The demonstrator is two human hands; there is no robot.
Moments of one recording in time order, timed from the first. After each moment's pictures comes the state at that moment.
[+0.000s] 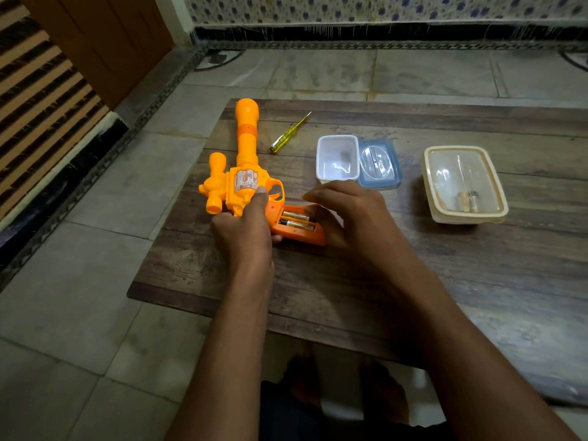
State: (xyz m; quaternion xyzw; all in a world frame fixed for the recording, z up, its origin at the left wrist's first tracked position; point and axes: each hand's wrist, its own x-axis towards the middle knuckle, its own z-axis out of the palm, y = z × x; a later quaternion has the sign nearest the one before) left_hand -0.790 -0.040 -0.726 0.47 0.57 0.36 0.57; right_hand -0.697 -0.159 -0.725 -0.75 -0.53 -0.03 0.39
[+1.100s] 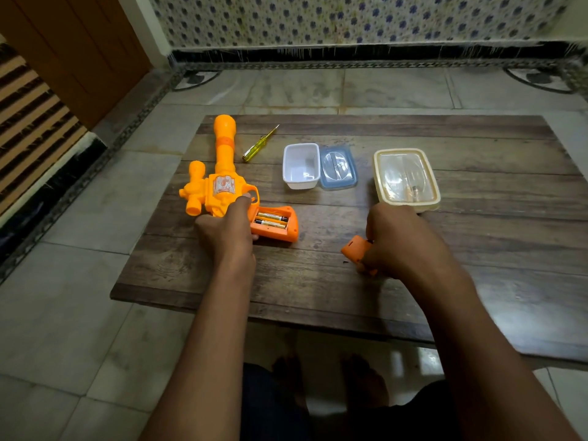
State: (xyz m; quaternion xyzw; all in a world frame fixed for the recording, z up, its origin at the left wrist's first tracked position) left_hand -0.788 -0.060 -0.715 0.47 0.56 0.36 0.58; right_hand -0.701 -0.249 -0.668 -0.94 -0.27 0.20 0.08
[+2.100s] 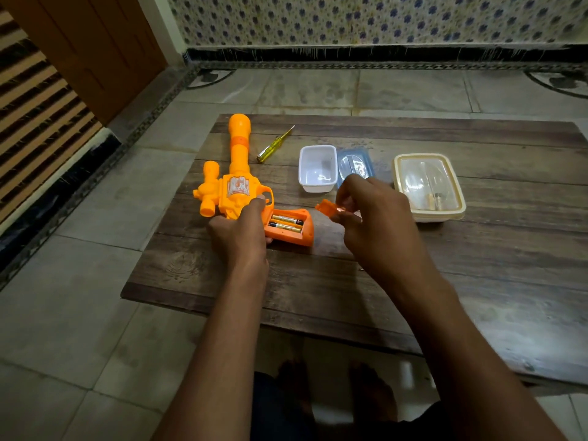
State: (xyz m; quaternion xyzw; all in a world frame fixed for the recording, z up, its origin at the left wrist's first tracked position) left_hand -0.788 -0.056 -0.716 0.47 0.56 0.36 0.58; right_hand -0.719 -0.206 -0.673 -0.88 -0.34 0.04 0.33
